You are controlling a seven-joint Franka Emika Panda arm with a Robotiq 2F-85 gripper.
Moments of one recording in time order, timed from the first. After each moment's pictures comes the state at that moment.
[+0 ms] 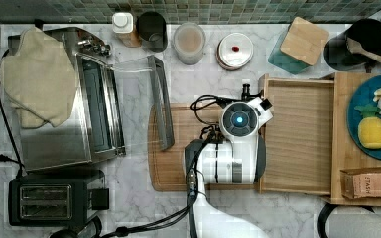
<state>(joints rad) -0.10 0.19 -0.06 -2.31 -0.19 0.89 -0.62</state>
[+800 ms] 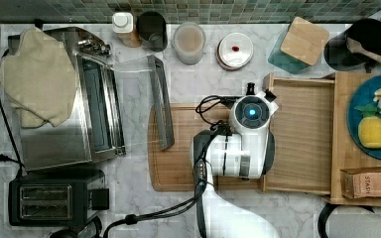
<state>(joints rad) -0.12 0.23 -0.07 -2.25 -0.13 0.84 -0.86</state>
